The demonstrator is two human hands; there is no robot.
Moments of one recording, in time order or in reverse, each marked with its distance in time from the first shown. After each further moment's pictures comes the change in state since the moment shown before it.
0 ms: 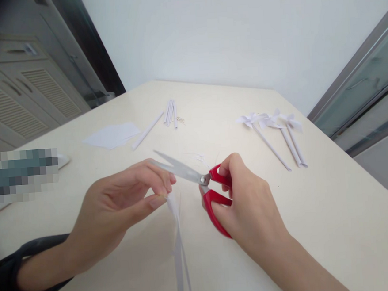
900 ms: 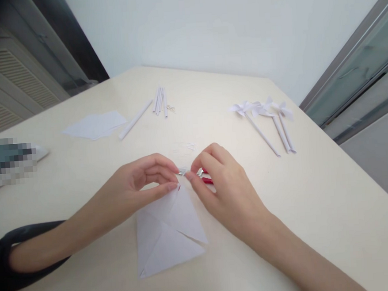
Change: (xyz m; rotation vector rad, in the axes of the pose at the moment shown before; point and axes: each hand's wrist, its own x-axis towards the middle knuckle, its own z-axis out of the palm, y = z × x) left_hand 0.009 -0.018 0.002 0.189 -0.164 -0.295; right_hand -0.001 0.007 0.008 0.041 -0.137 -0.200
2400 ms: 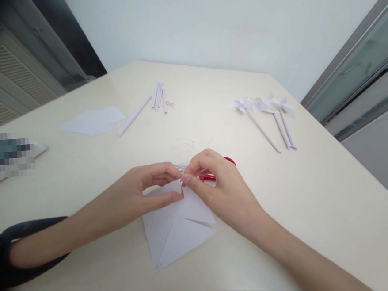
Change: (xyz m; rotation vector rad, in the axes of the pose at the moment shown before) left_hand -0.001 0.002 0.003 0.081 -0.181 -0.037; right_hand 0.002 -0.004 0.005 0.549 -0.186 0.267
